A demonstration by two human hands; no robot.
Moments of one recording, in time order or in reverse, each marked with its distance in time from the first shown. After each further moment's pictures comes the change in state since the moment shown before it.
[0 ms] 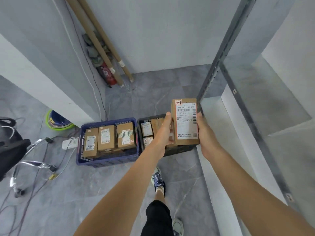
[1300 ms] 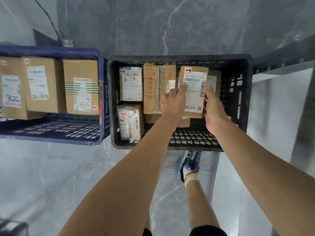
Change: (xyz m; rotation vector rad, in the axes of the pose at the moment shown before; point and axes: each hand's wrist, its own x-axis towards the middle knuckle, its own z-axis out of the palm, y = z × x) left_hand 0.560 -0.252 -0.021 0.053 0.318 -0.418; right_hand 0.551 0.302 0.021 -0.186 -0.086 0.451
